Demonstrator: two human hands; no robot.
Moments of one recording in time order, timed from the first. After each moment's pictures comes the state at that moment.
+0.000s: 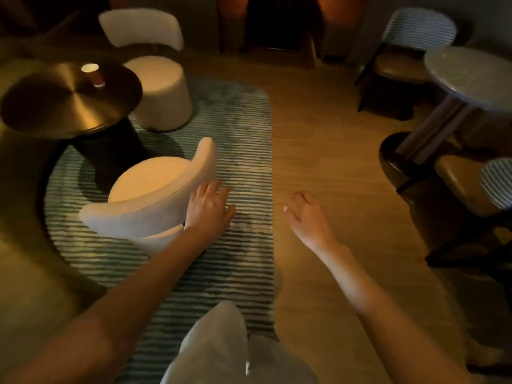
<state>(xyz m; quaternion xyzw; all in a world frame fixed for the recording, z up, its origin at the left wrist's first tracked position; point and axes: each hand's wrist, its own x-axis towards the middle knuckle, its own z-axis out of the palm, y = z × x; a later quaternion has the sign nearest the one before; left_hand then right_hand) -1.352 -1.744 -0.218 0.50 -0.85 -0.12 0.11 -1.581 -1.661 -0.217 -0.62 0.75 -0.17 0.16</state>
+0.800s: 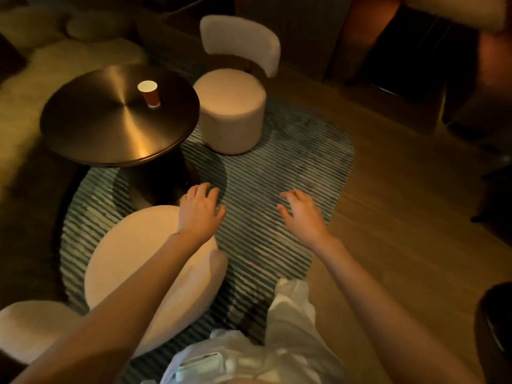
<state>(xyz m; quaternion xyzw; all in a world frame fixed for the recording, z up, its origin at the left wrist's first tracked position) -1.413 -2.251 -0.278 0.73 -0.67 -0.10 0.08 -1.658 -2.294 -0.256 -0.80 0.55 -0.08 0.21</state>
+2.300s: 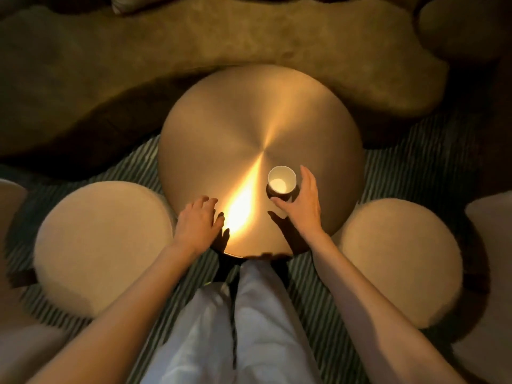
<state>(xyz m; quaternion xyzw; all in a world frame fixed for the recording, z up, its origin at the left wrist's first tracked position) -1.156 -2.689 -0.344 0.96 0.01 -0.21 0.17 -1.115 -2.926 -0.381 -0.90 0.12 0.08 0.41</state>
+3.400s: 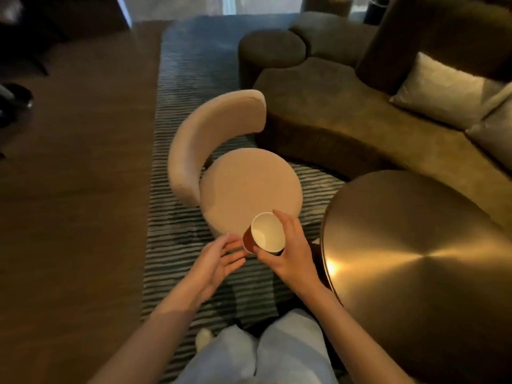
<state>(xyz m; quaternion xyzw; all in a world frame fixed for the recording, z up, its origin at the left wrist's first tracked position) -1.475 -2.612 -0.285 0.30 0.51 0.15 0.79 -1.324 -2.700 -0.275 -0.73 -0.50 0.24 0.40</state>
